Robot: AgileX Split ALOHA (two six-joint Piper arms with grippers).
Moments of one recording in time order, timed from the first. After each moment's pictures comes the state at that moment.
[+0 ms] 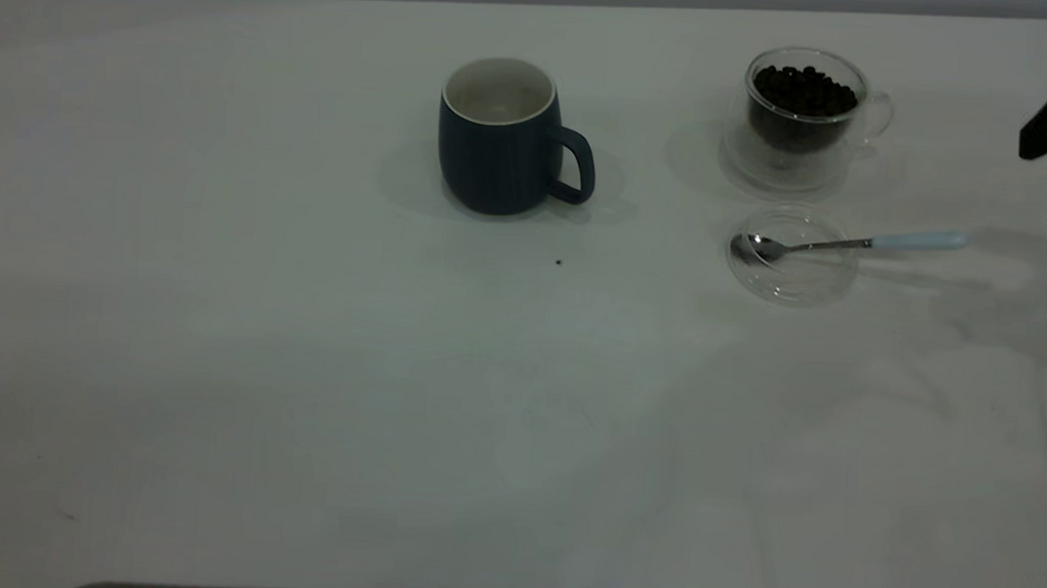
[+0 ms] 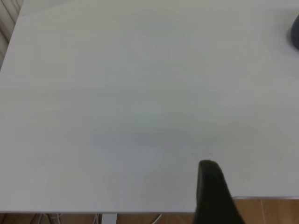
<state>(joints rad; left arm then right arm) 0.04 -0.02 -0.51 -0.03 1.11 0.03 -0.21 1.99 -0.94 0.94 0.45 -0.80</state>
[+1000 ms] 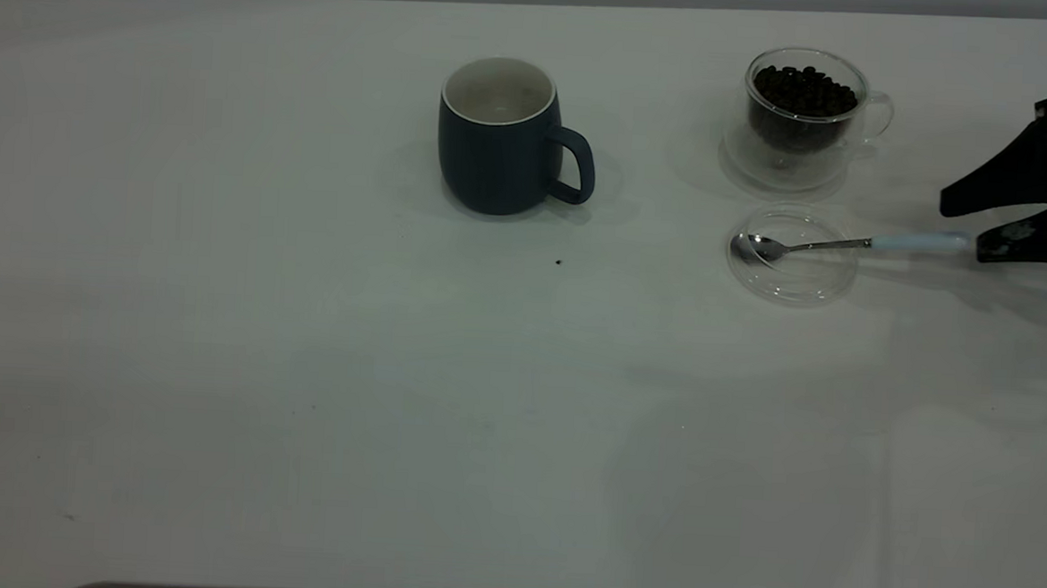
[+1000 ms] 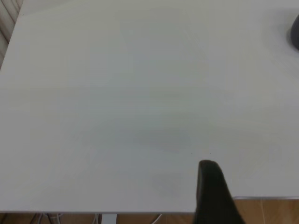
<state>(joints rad) 0.04 -0.02 -0.51 -0.03 1.11 0.03 -0.34 2.46 -1.23 1.26 0.82 -1.20</state>
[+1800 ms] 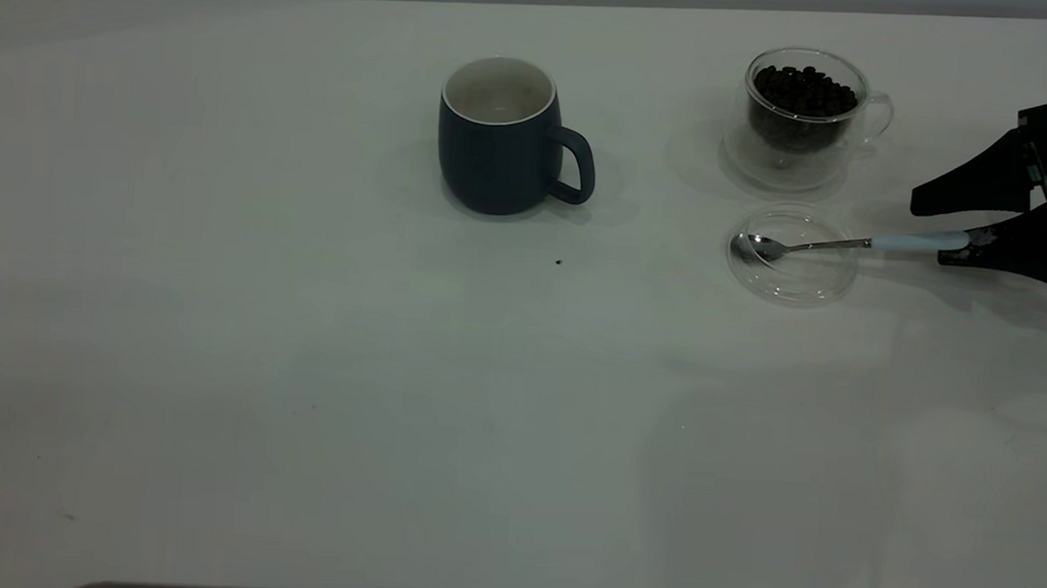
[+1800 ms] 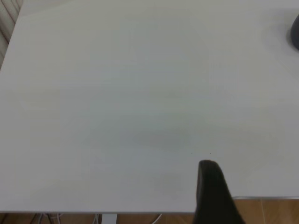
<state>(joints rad) 0.04 -0.02 -0.51 -0.03 1.11 0.03 -0.34 2.53 -1.24 1.38 0.90 -1.29</state>
